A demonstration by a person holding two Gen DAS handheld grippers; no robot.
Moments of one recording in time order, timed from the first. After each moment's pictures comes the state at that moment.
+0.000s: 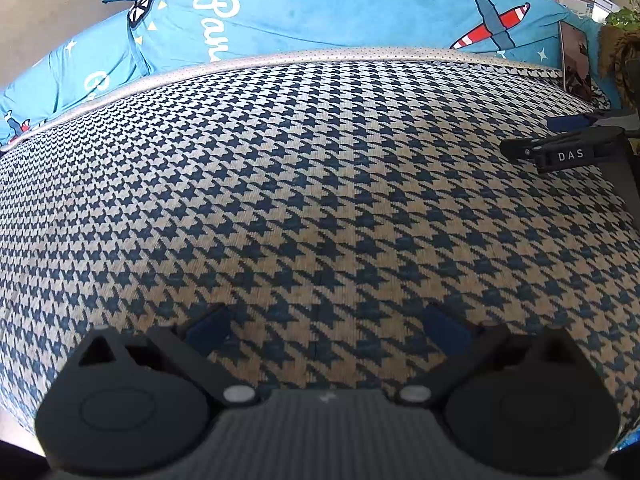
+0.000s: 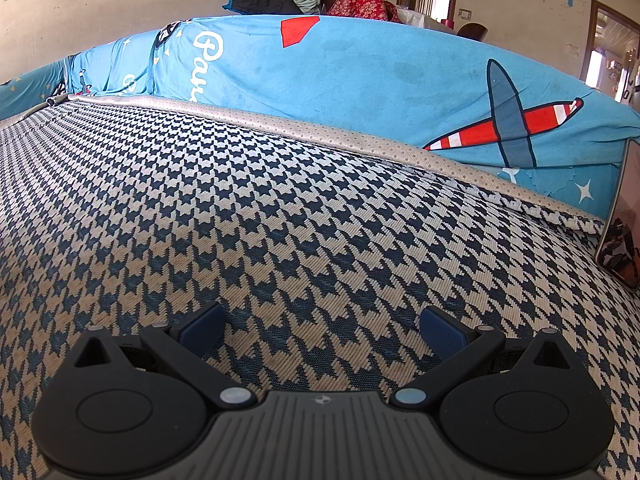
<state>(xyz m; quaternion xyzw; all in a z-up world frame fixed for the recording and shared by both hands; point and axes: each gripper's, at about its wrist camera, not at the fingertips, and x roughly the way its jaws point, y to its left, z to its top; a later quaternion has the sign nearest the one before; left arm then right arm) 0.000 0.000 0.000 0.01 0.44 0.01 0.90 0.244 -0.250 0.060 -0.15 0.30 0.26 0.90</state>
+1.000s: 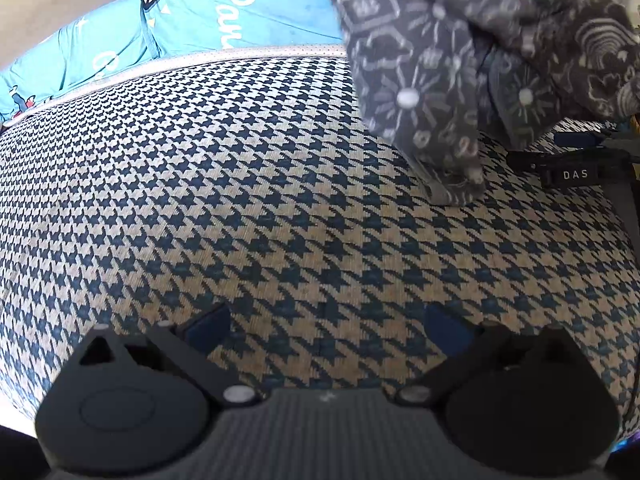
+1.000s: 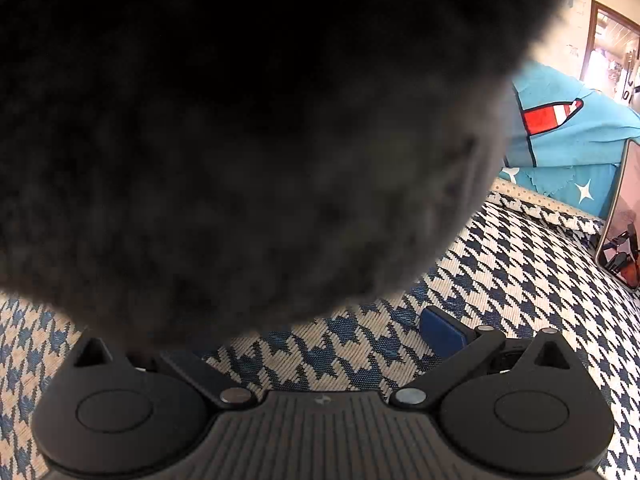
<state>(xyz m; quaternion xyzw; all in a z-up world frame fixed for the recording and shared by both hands) 0.023 0.002 0.007 -0.01 0.47 0.04 0.88 0.231 -0.255 0.058 -0.15 0.30 0.26 0.90</state>
